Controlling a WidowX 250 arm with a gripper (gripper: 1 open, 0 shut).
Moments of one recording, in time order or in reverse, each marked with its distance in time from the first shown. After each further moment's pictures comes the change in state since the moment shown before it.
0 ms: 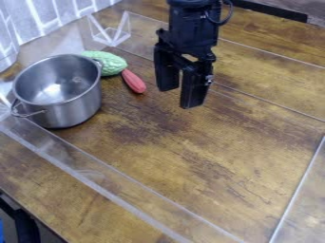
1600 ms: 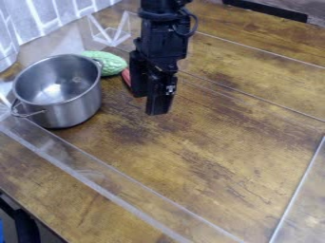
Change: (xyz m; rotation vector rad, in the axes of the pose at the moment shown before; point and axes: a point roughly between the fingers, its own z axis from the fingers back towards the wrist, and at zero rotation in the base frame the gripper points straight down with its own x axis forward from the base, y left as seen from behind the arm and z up) arm -0.023 0.031 -0.014 0.028 0.055 -0.090
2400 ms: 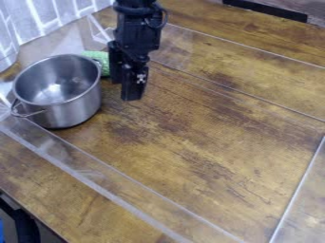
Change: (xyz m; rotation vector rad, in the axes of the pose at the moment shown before) arm -0.010 0.048 0.001 0.058 -0.004 -0.064
